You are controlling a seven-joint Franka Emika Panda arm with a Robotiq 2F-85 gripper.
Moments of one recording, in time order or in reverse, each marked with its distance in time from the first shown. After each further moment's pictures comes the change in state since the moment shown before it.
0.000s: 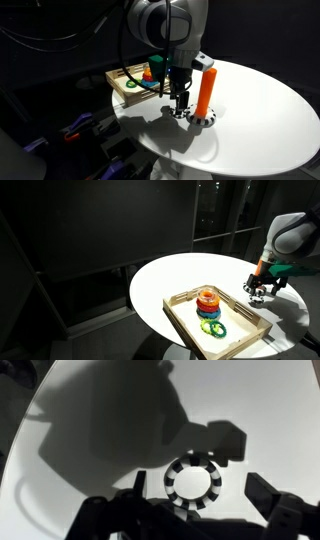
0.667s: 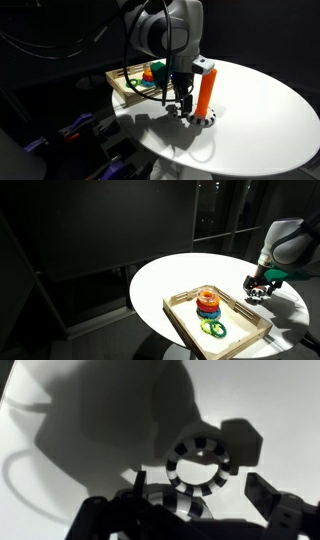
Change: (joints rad) arm 0.058 0.064 -0.058 0.005 -0.057 0.136 0.066
